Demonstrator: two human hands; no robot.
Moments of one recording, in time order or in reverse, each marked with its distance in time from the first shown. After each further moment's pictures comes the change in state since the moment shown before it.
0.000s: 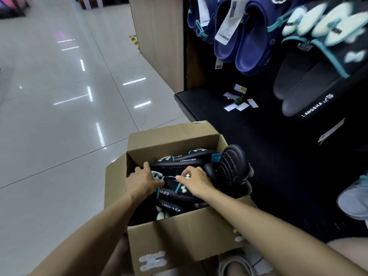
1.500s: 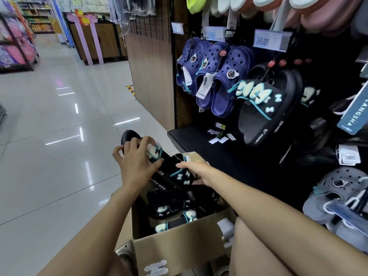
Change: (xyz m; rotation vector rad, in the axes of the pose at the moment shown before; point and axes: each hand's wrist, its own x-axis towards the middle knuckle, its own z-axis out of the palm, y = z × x) left_hand -0.101 0.035 -0.155 -0.196 0.848 0.438; right_hand -0.077 -0.083 -0.101 0.585 -0.031 0.139
